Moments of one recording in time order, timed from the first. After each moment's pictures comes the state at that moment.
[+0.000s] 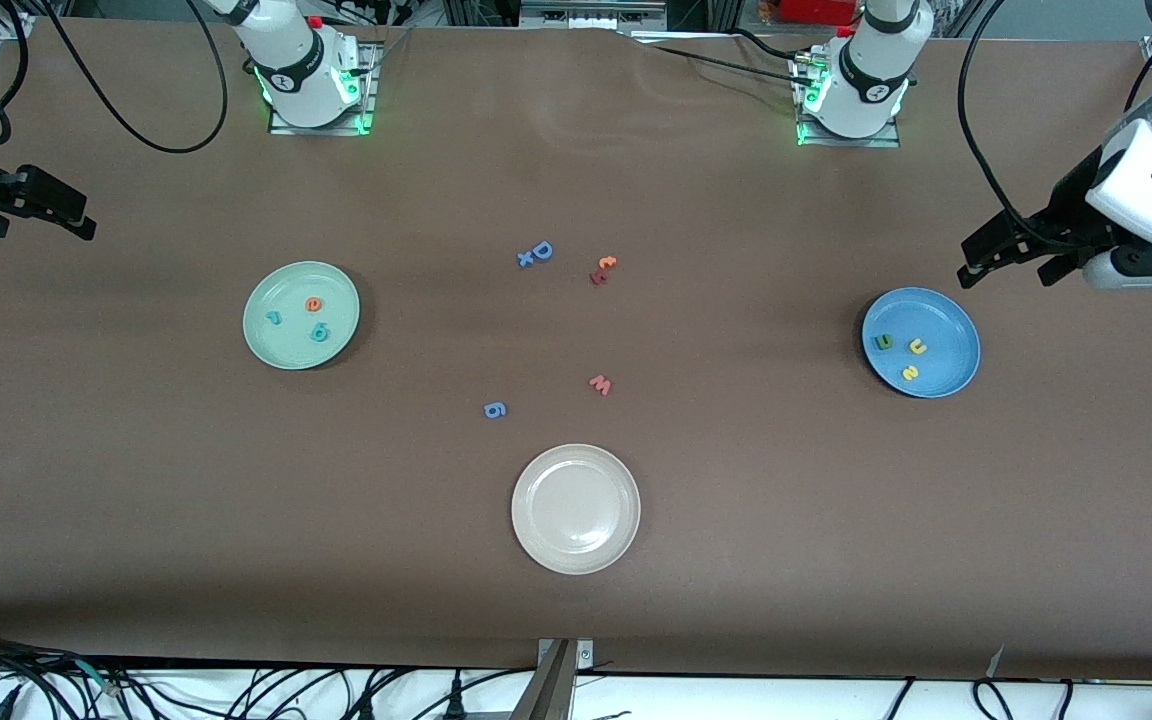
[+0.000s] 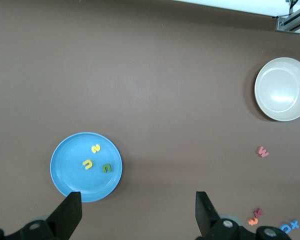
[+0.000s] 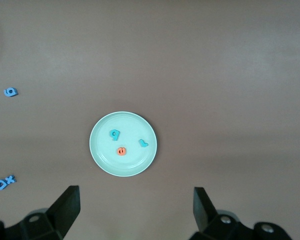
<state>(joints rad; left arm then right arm) -0.02 -0.04 -0.06 -1.71 -0.09 1.76 -0.18 -0.01 -0.04 -0.03 -1.66 0.00 1.60 -0.02</state>
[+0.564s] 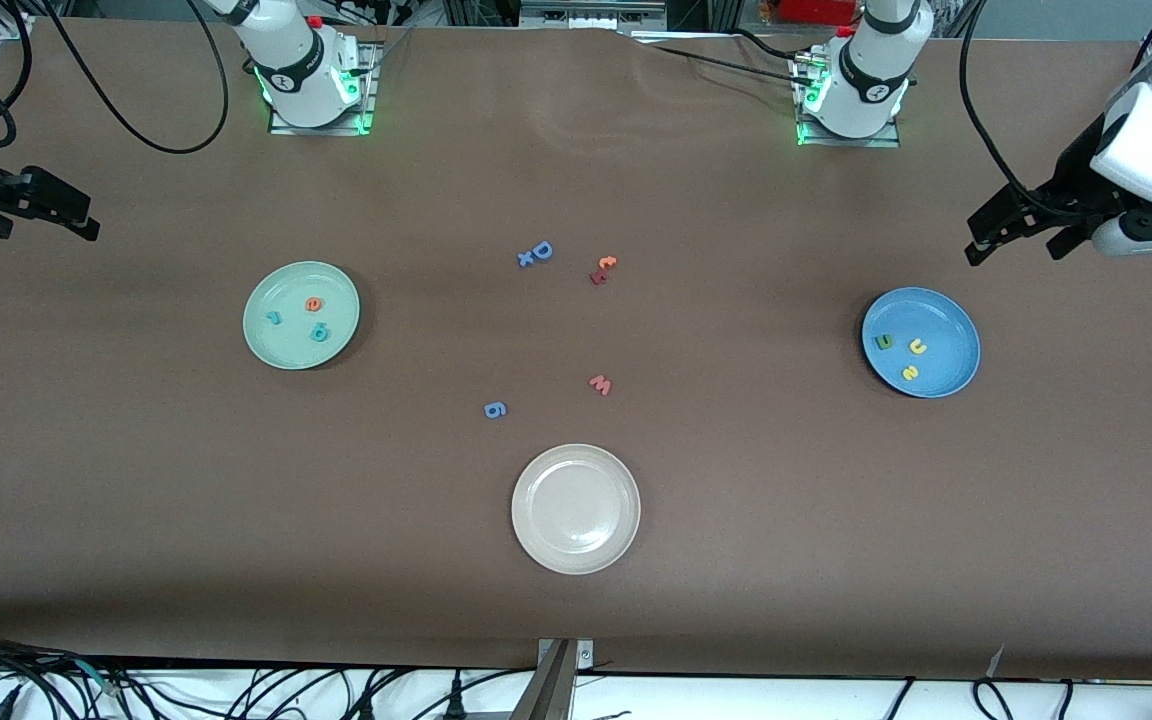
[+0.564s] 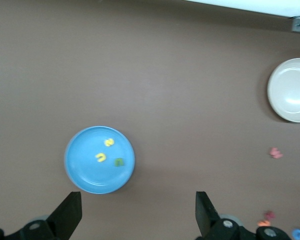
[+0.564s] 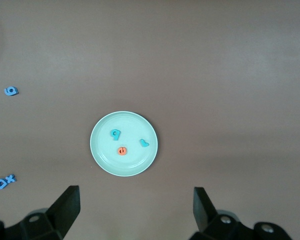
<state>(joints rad) -0.02 -0.10 -0.07 -1.76 -0.01 1.76 -0.22 -0.01 -0.04 -0.03 -1.66 0.00 1.60 -0.02</state>
